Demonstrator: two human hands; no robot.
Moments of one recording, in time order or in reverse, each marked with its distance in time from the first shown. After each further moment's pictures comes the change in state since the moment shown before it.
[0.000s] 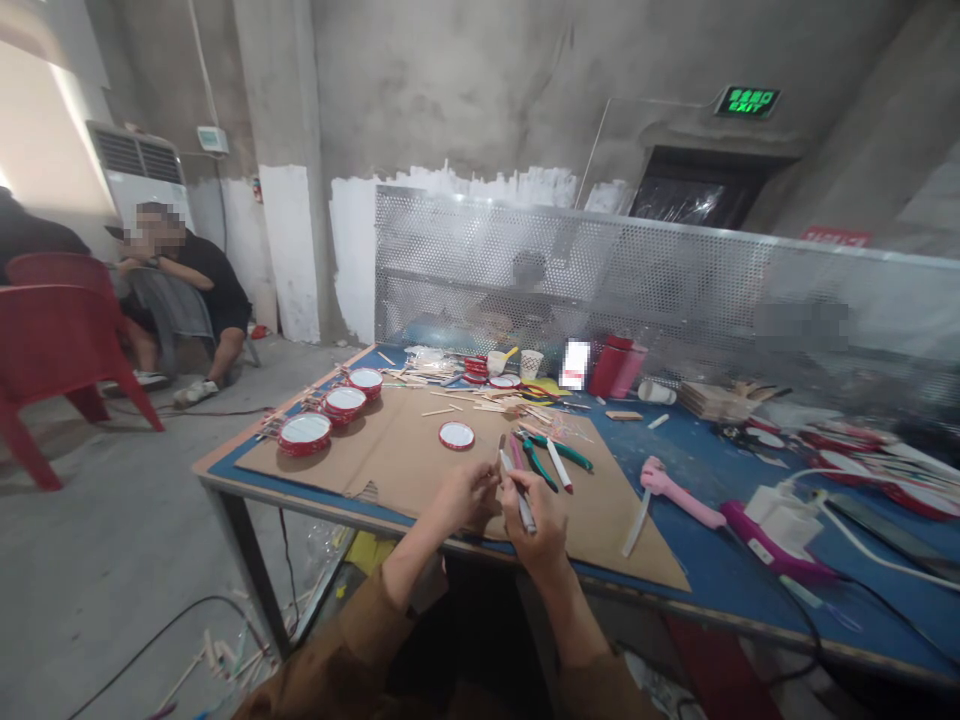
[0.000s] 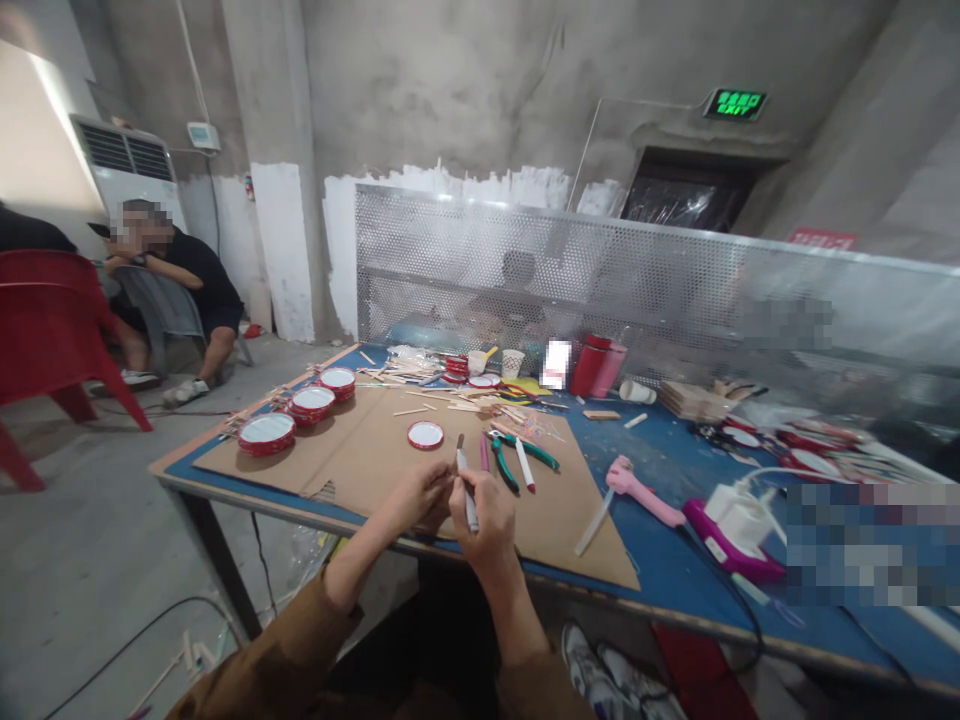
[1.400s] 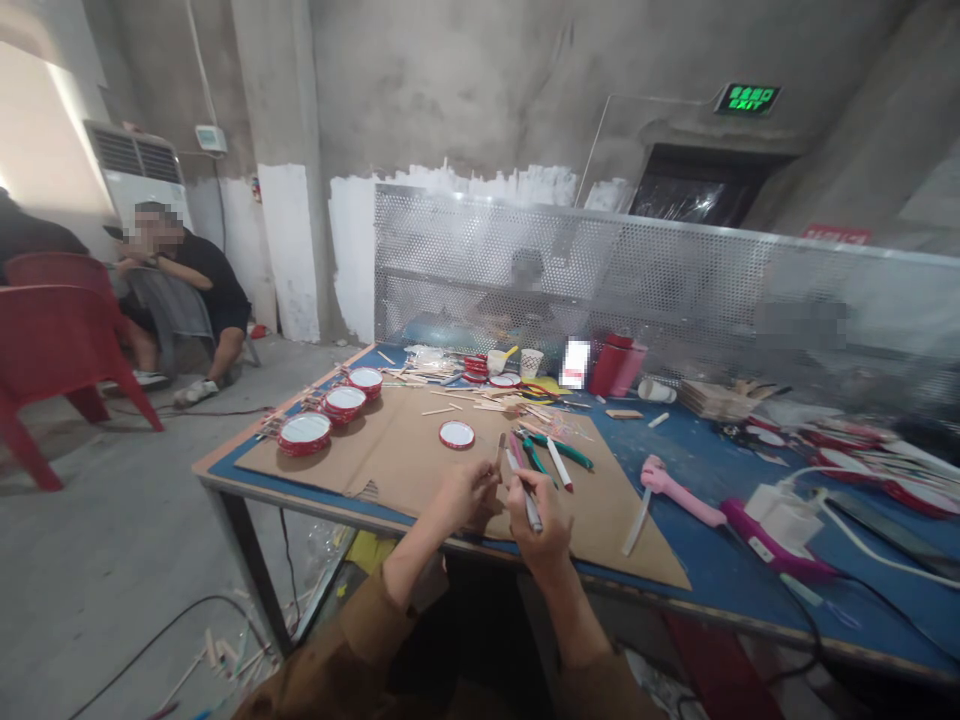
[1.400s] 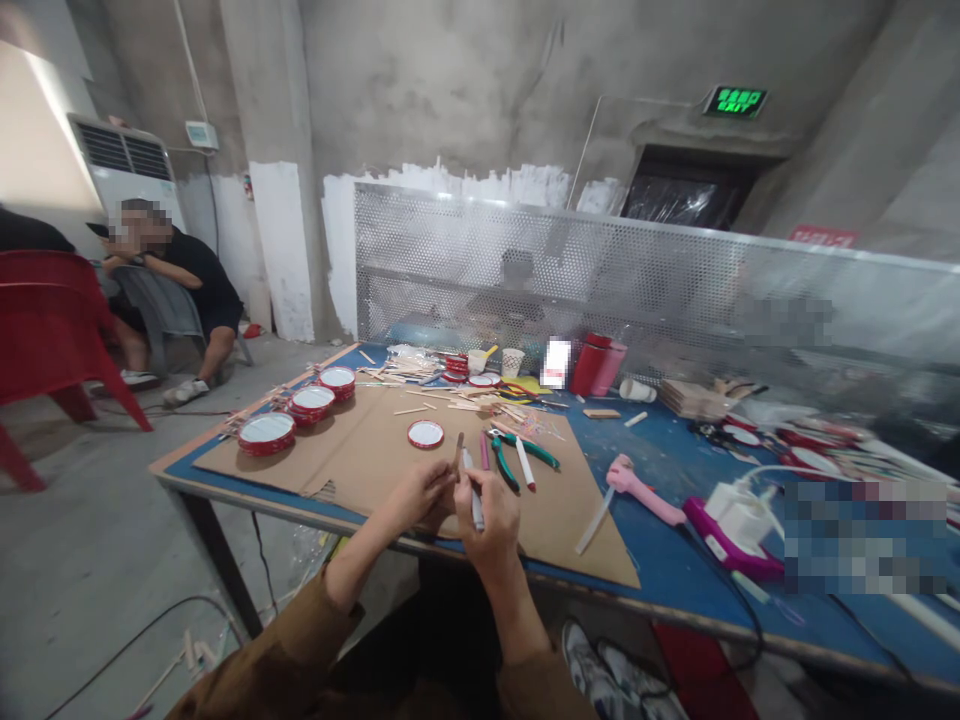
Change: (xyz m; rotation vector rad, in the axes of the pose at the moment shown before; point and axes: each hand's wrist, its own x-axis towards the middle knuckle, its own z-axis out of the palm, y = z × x) left_hand 0.000 0.000 0.001 -0.003 0.022 -0.019; right_hand -0.005 0.003 0.001 0.002 0.024 0.075
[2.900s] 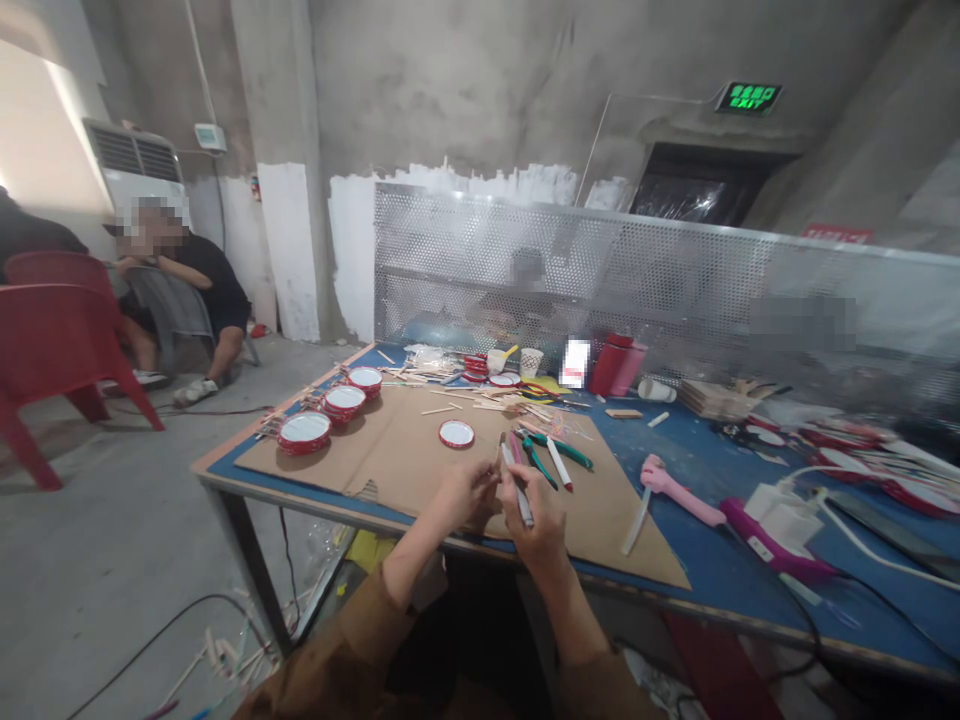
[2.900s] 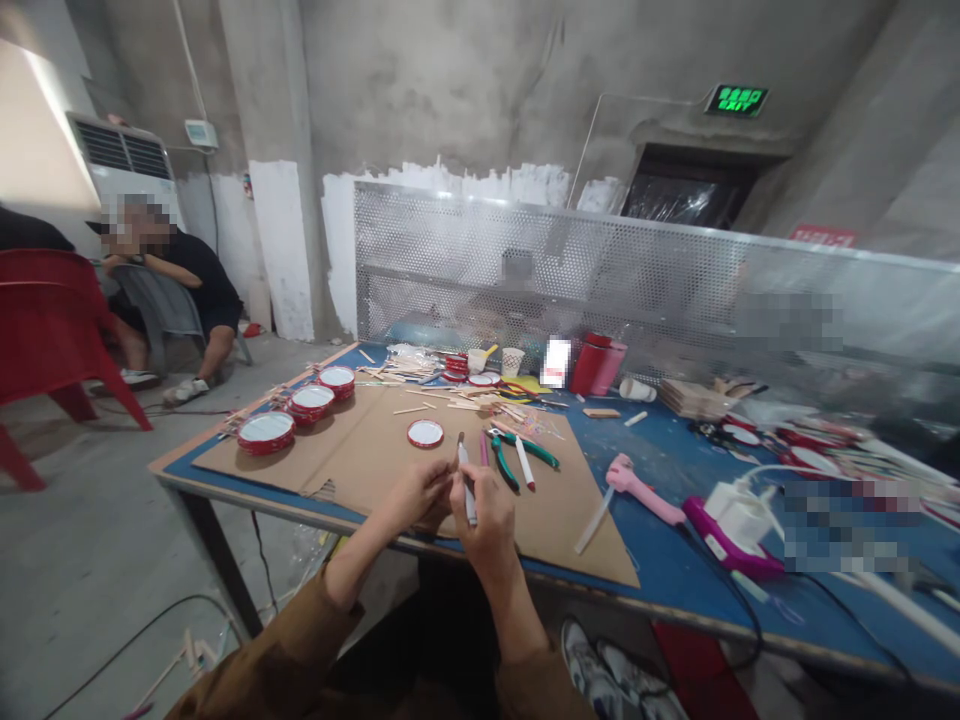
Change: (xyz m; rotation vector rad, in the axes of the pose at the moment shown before) left_hand -0.001 -0.002 0.000 0.001 -0.014 0.023; right_hand 0.004 0.000 0.001 0.012 -0.044 -0.055
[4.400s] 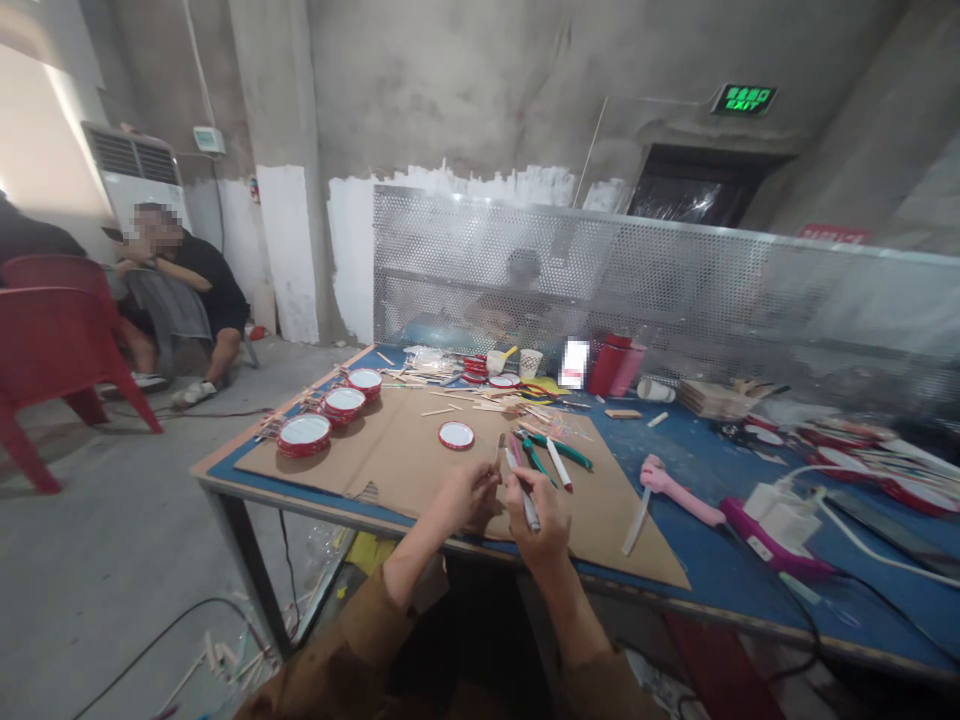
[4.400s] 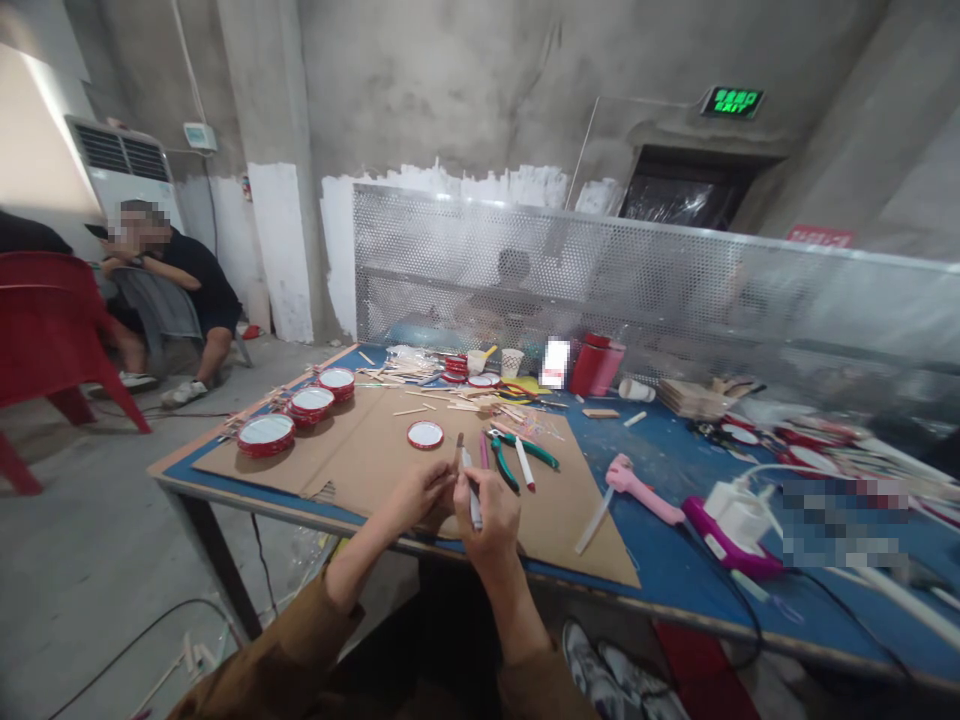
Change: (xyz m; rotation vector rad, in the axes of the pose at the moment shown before) left_hand 0.001 -0.005 0.003 -0.001 0.008 -0.020; right_hand -0.002 0.002 0.000 -0.039 0.045 0.002
